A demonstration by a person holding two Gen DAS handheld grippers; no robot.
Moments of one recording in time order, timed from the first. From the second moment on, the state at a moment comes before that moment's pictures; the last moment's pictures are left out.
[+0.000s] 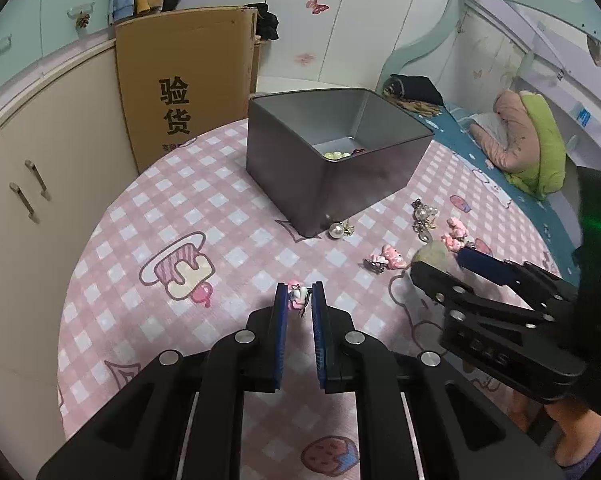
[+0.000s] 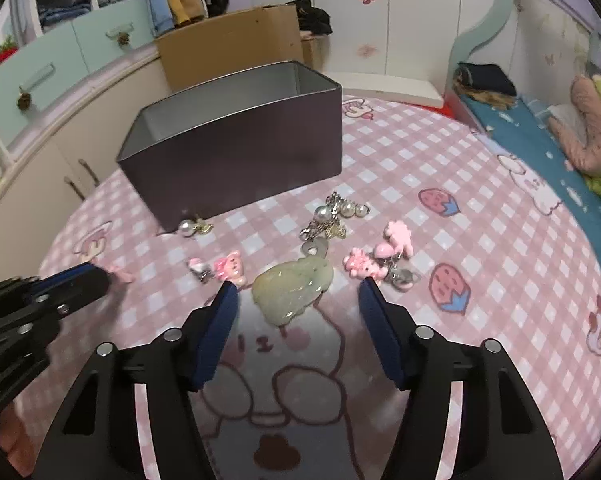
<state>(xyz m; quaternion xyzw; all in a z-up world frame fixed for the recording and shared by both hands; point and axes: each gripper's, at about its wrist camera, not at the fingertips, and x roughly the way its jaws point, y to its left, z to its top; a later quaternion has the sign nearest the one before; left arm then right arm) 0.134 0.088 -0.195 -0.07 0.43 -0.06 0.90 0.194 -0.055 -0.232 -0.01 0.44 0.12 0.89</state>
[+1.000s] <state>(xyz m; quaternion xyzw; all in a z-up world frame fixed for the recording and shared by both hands) 0.139 0.059 -0.143 -0.10 0.40 -0.17 0.90 0.176 -0.101 -0.201 0.03 0.43 0.16 0.89</state>
